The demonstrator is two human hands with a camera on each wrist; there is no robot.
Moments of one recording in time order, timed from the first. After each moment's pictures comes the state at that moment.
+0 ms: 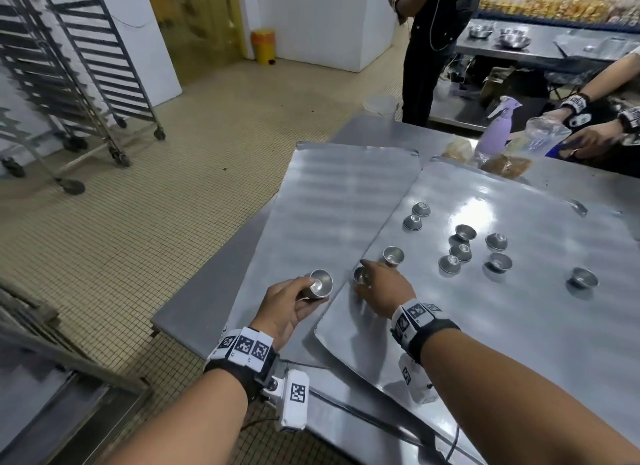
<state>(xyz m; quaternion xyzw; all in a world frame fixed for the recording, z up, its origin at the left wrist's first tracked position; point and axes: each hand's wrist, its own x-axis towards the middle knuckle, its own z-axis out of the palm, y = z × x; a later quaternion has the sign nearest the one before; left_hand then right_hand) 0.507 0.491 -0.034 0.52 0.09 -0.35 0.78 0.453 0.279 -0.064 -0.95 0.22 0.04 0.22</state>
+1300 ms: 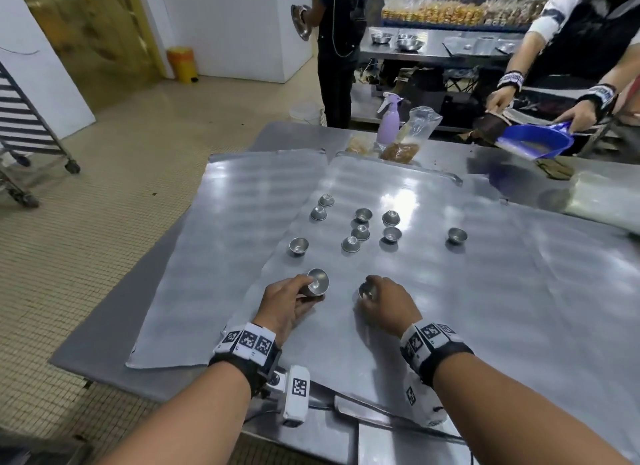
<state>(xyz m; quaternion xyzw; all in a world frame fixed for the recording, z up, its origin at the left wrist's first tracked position) 0.400 0.360 -0.027 0.59 0.02 -0.38 0.71 0.275 0.186 -0.056 -0.90 0.33 -0.01 0.28</state>
